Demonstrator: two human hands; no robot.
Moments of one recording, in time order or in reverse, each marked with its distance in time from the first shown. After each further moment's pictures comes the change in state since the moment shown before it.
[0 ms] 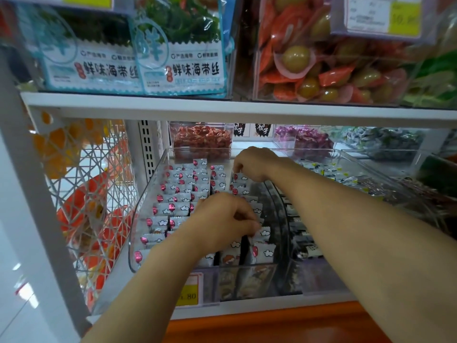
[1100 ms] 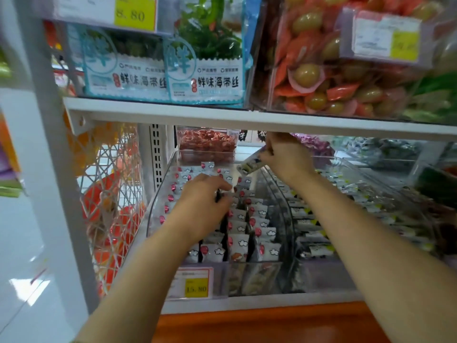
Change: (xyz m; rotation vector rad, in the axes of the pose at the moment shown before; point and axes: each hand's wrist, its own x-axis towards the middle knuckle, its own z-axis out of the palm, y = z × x) left_hand -0.011 -0.017 -0.023 0.044 0.333 -0.105; right_hand -0.048 0.002 -0.021 0.153 0.621 0.081
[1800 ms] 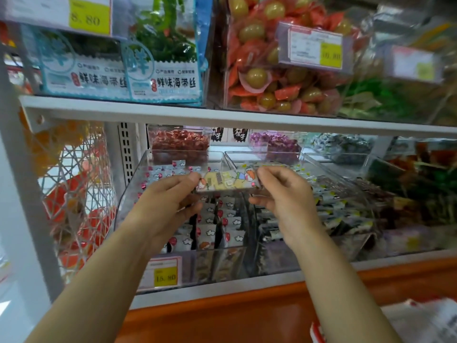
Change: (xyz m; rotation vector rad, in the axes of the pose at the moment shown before) left_hand -0.023 0.018 -0.003 -1.142 -0.045 -0.341; right_hand -0.117 -0.025 -0.053 1.260 0.139 0.517
